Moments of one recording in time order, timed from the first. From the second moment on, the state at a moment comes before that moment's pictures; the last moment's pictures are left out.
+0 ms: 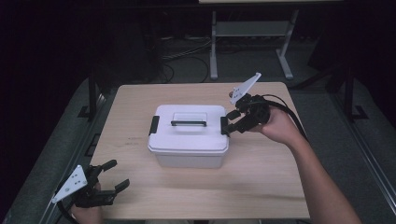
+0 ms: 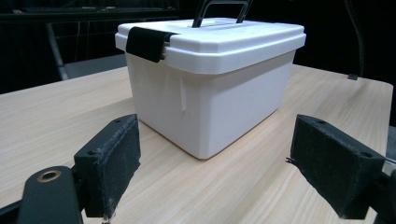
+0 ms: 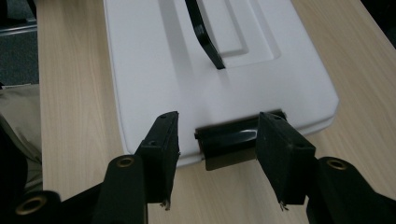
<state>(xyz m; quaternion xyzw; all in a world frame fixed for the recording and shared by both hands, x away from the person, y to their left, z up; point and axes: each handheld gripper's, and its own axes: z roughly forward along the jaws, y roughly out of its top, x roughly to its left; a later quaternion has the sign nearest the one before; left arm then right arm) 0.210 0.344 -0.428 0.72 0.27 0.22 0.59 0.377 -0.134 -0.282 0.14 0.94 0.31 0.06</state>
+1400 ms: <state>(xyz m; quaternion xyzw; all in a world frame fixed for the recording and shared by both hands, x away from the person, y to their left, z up) 0.210 0.343 -0.429 0.73 0.28 0.22 0.59 0.364 -0.182 -0.307 0.19 0.92 0.32 0.07</state>
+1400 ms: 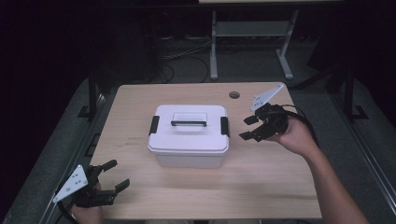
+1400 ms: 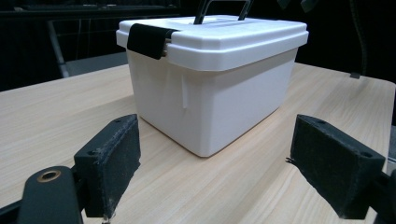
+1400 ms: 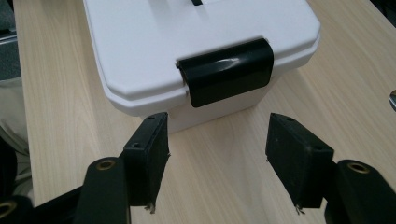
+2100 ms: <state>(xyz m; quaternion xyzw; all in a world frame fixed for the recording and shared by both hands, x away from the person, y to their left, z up) 0.211 0.342 -0.430 0.73 0.28 0.22 0.59 0.356 -0.210 -0.324 0.22 0.92 0.33 0.07</state>
